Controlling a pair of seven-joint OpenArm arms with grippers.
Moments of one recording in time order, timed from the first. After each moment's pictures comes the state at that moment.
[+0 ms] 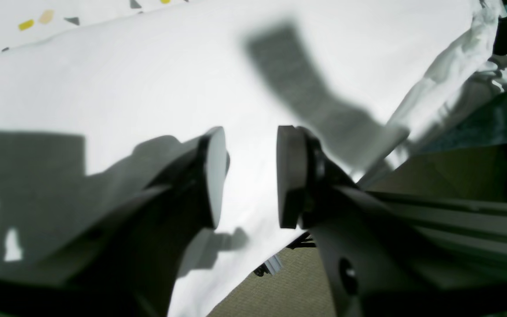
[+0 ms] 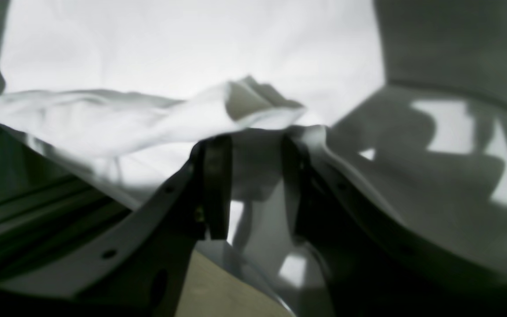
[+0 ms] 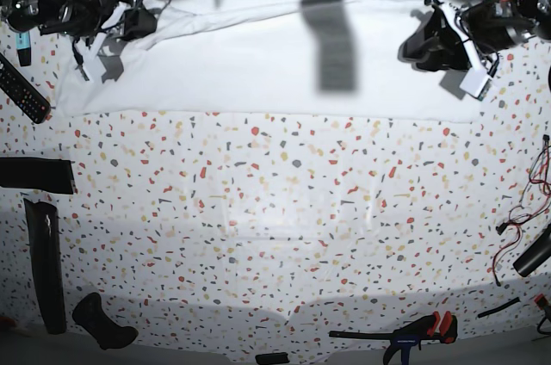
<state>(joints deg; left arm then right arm) 26.2 -21.1 -16.0 109.2 -55.0 -38.2 60.1 -24.0 20.5 28.5 100.5 54.3 35.0 -71.9</state>
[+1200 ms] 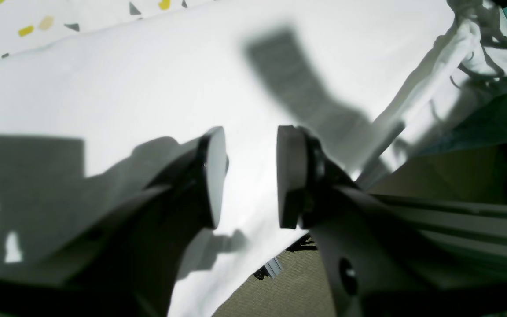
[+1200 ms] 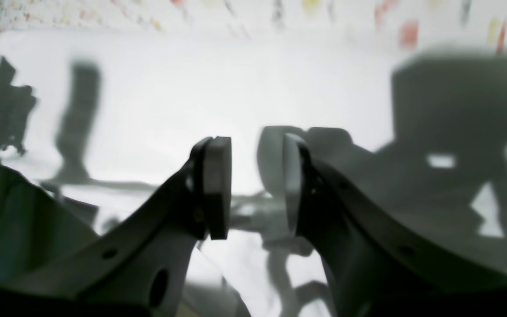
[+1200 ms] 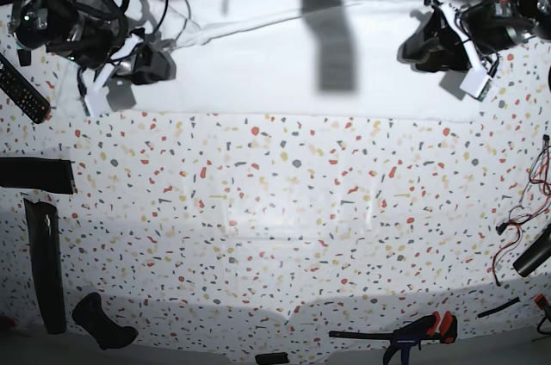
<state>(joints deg) 26.2 -21.1 -16.0 109.2 -55.0 -38.2 59.4 -19.0 15.0 28.6 108.4 52.7 35.0 -66.9</state>
